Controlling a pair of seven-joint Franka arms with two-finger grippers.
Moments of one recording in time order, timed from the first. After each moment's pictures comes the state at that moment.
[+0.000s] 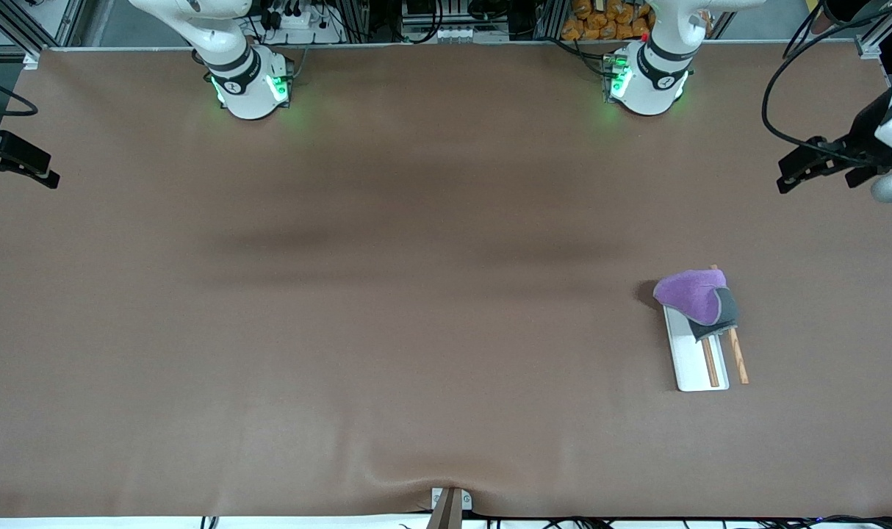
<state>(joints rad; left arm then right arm) -0.08 -0.04 0.01 -1.58 0.02 1.53 -0.14 -0.10 -0.02 0.01 -1.53 -0.01 1.48 -0.06</state>
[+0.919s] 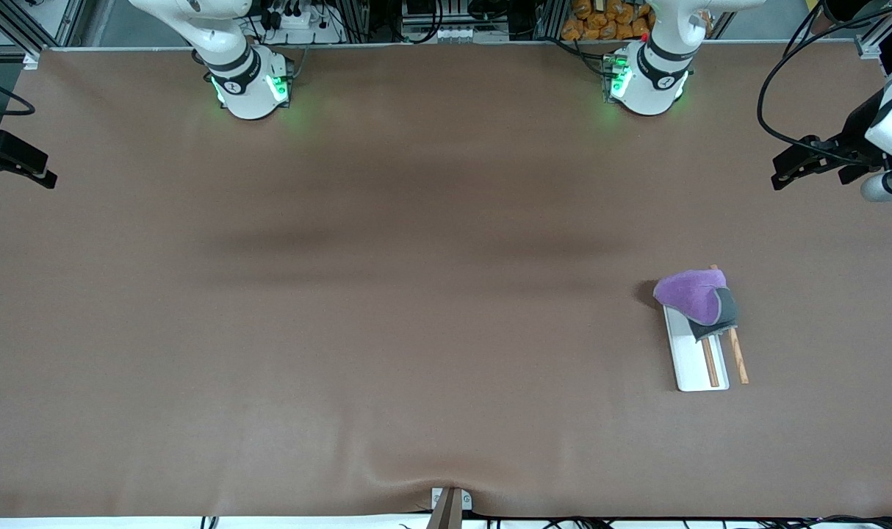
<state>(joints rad) -0.08 -0.04 0.01 -1.60 0.02 1.53 -0.14 -0.11 -0.02 0.01 -1.53 -0.01 1.48 -0.06</state>
